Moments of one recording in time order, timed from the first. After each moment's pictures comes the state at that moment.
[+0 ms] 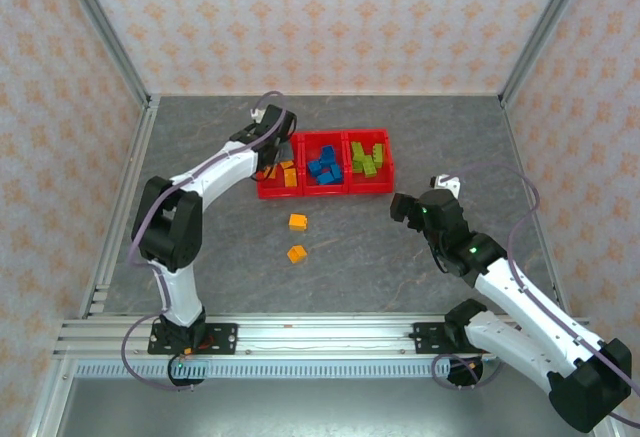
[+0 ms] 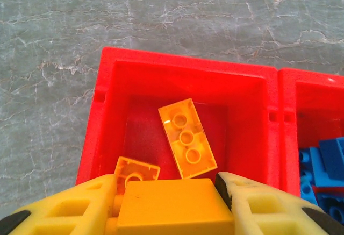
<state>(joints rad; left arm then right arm) -0.38 1.89 1.46 -0.51 -0.31 -0.54 0.53 0.81 0.62 -0.47 0.37 0.58</state>
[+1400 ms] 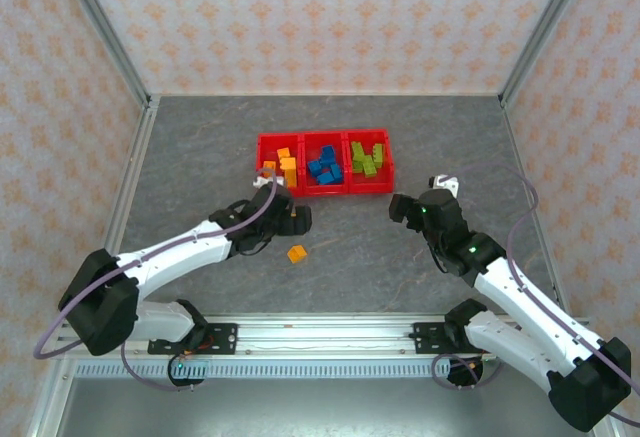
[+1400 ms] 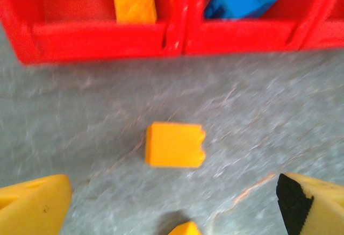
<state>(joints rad) -0.67 1.30 0.75 -0.36 -0.21 -0.68 0.53 0.81 0.62 -0.47 0.35 0.58</state>
